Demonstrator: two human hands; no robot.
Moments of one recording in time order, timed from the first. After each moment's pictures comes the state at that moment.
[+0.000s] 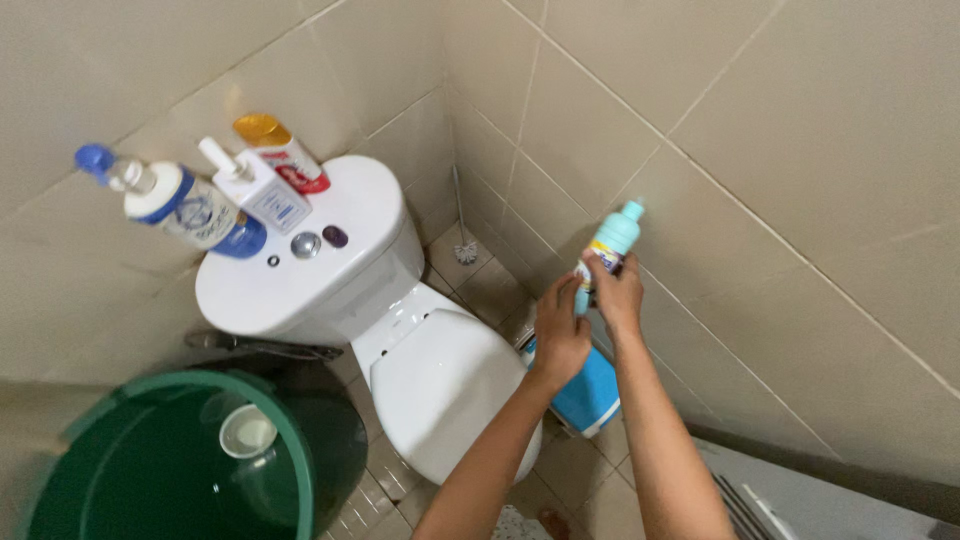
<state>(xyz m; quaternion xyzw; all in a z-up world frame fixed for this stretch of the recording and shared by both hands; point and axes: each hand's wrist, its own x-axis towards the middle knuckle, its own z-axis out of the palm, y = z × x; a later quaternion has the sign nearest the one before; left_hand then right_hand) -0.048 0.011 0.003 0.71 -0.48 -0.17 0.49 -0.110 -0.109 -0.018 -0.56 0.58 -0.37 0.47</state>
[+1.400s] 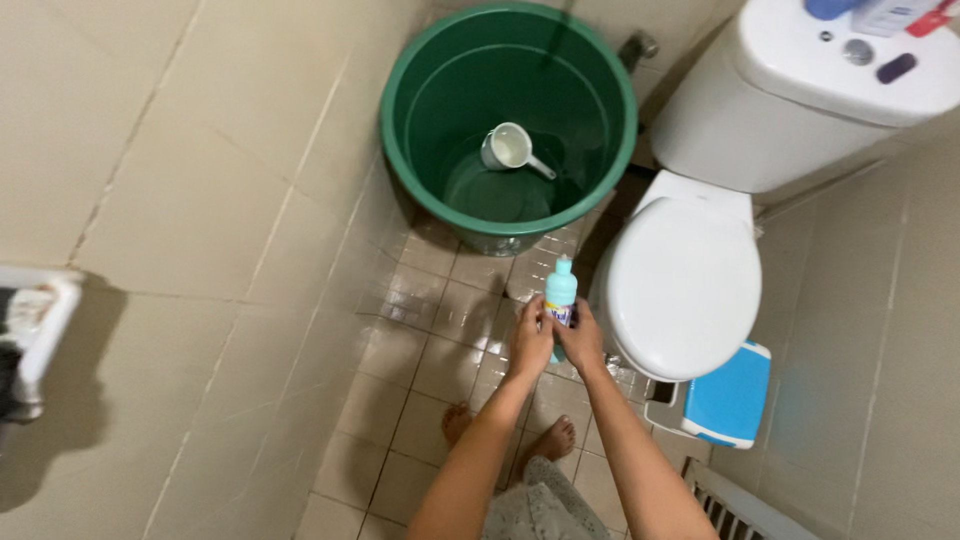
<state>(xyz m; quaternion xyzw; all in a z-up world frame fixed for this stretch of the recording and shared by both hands) -0.143 0.543 -0.164 0.78 0.14 -0.07 0.60 -0.131 0.427 -0.164 -0.85 0.16 0.07 0.49</state>
